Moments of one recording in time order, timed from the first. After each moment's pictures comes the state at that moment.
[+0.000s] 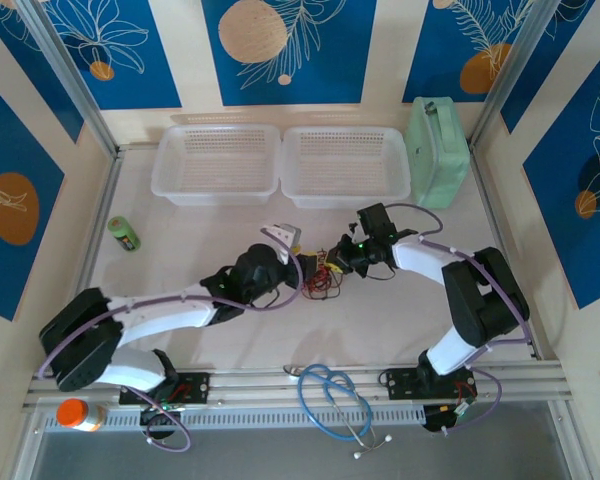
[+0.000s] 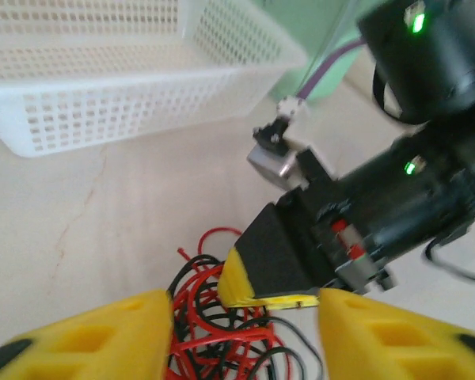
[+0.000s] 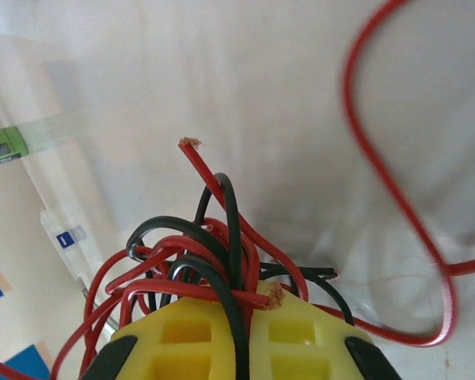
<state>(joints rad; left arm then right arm) -0.96 1.33 0.68 0.33 -0.17 -0.40 0.40 1.58 0.82 -0.25 -0.57 0.90</state>
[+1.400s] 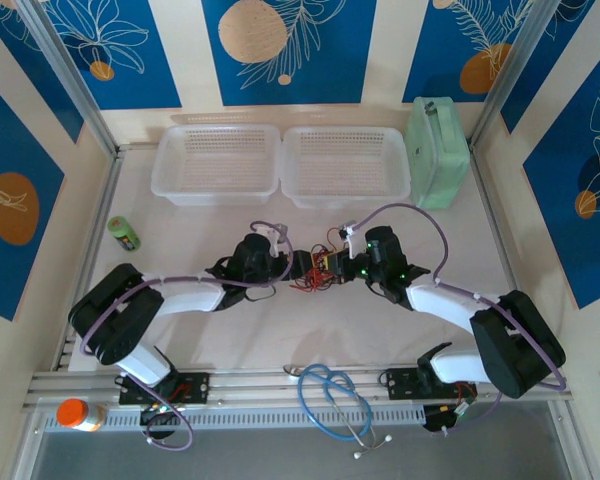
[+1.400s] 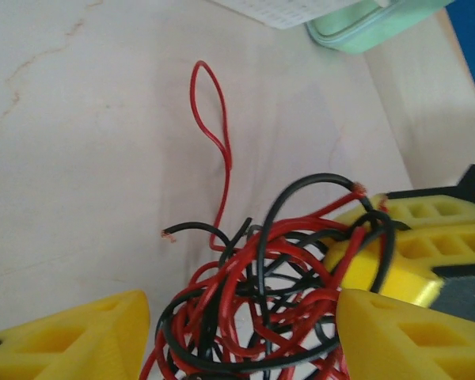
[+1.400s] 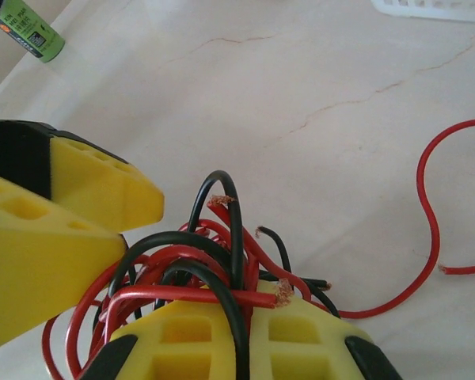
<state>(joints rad) -0.77 1.57 0.63 0.46 0.20 -0.81 0.52 1.30 0.49 0.21 -0.35 0.27</state>
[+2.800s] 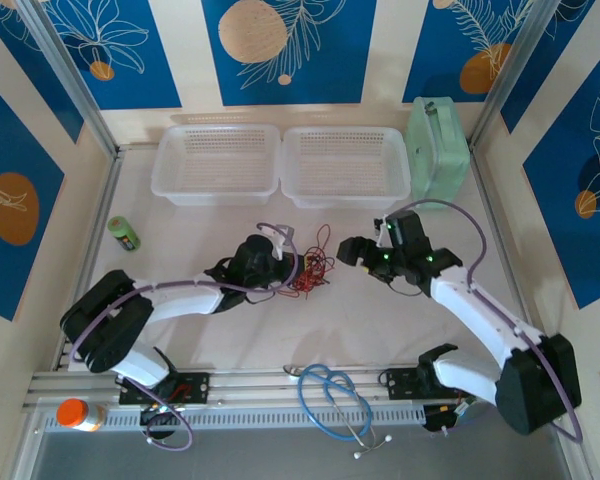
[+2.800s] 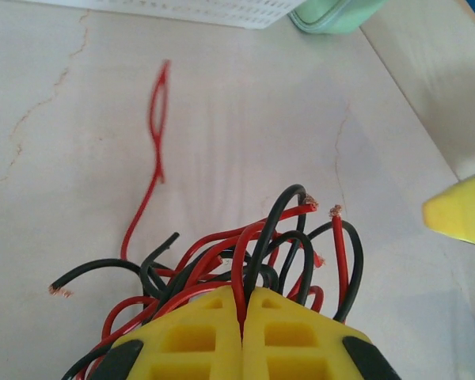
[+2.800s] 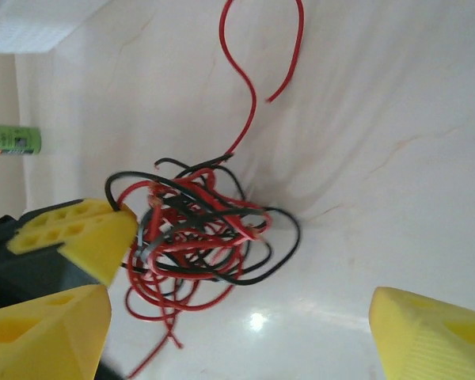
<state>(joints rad) -0.83 1.50 0.66 0.35 0.11 -0.59 0.40 1.13 0.75 -0.49 -0.40 0.76</state>
